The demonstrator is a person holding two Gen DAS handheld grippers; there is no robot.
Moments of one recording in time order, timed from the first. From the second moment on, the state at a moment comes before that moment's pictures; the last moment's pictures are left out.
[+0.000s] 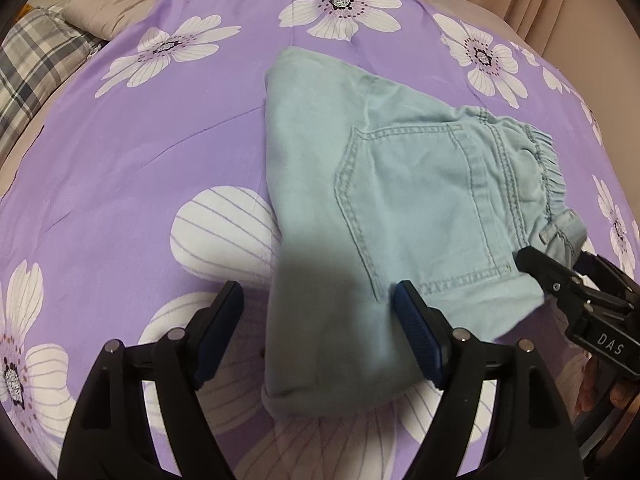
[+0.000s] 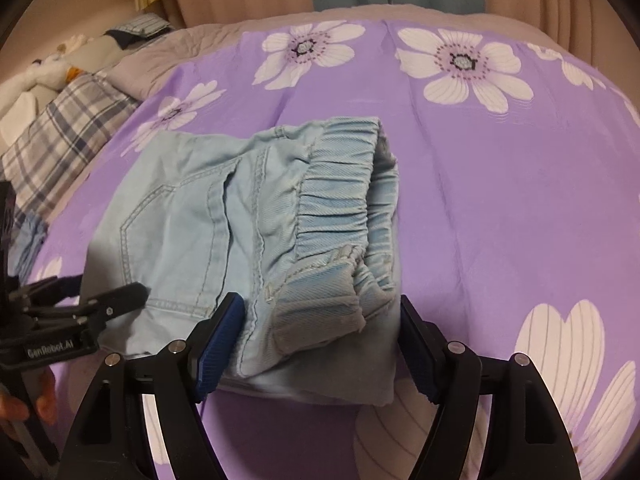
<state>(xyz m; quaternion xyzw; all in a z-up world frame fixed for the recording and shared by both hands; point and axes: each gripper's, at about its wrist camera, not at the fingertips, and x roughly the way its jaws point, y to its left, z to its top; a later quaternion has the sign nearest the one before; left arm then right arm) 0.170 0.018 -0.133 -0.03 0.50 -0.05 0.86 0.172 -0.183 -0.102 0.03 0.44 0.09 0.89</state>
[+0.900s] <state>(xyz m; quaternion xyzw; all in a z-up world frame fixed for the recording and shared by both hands) 0.075 0.015 -0.026 -0.01 0.42 0.00 0.91 0.077 -0.170 -0.007 -0.01 0.35 0.10 0.93</state>
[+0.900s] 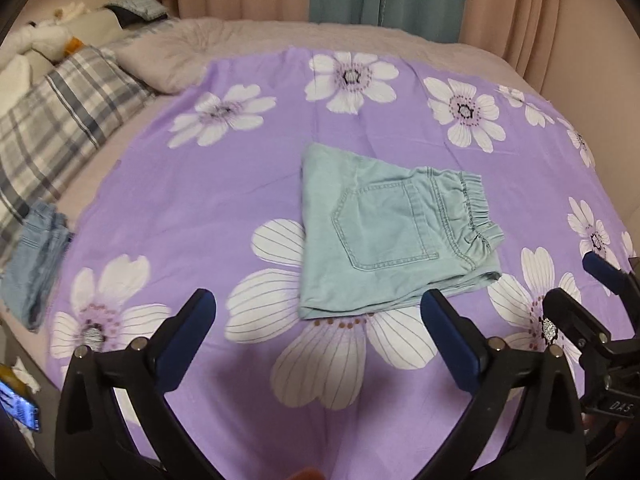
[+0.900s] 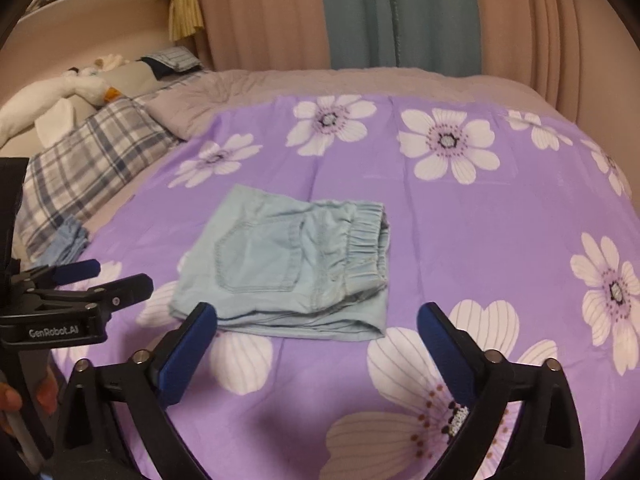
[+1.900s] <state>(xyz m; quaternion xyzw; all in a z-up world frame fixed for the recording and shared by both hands) 0.034 0.011 -0.005 -0.02 0.42 -0.01 0.91 0.032 -0.155 0.022 -0.02 0.33 0.12 0.94</state>
